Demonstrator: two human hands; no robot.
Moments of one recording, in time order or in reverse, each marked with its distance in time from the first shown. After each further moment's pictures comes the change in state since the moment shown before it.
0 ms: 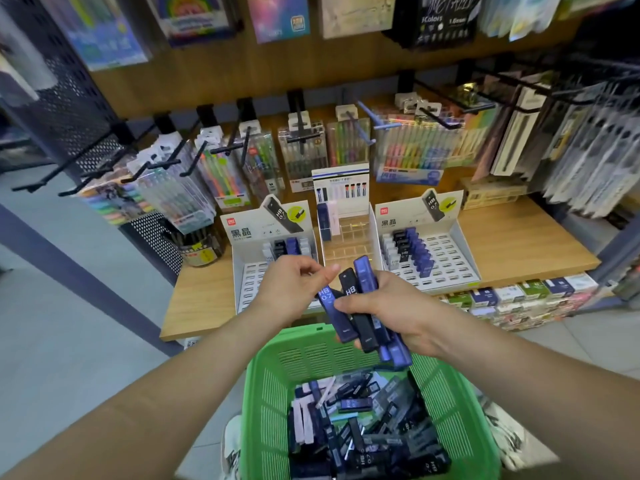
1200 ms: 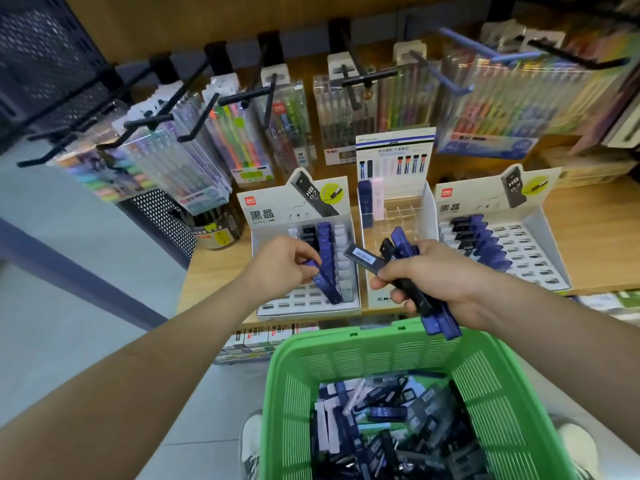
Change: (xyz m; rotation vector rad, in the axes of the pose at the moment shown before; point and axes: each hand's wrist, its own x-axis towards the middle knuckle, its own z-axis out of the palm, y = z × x) left_hand 0.092 -0.103 -0.033 0.290 -0.142 -0.025; right_hand 0.104 -0.011 -0.011 -0.133 0.084 0.075
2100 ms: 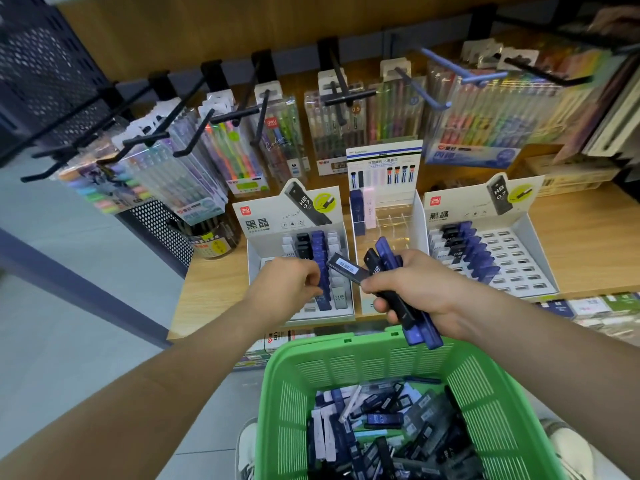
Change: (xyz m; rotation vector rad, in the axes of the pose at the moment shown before) left_hand -0.017 0.015 0.013 0.435 0.030 0.146; right_hand -0.007 0.001 0.006 0.053 -0.031 -0.013
